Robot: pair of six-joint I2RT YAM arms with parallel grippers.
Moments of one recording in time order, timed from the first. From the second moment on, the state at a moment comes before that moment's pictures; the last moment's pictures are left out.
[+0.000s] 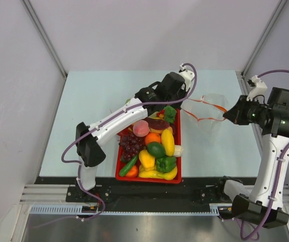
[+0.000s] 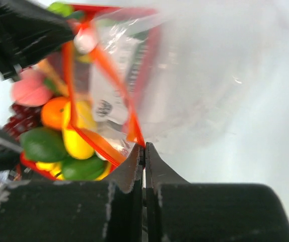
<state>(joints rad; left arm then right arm) -0.93 1.95 2.02 -0.63 -0.13 -0.15 -0.29 1.04 1.43 -1.16 -0.70 -0.08</state>
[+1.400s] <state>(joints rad) -0.83 2.05 2.16 -0.96 0.17 0.03 -0.31 1.25 1.11 -0.96 -0.78 -0.05</state>
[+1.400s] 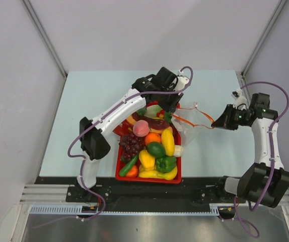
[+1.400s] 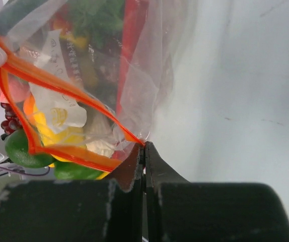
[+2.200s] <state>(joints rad) -0.63 1.51 1.59 -0.90 0.17 0.14 -0.15 1.21 1.10 -0.88 -0.70 0.03</state>
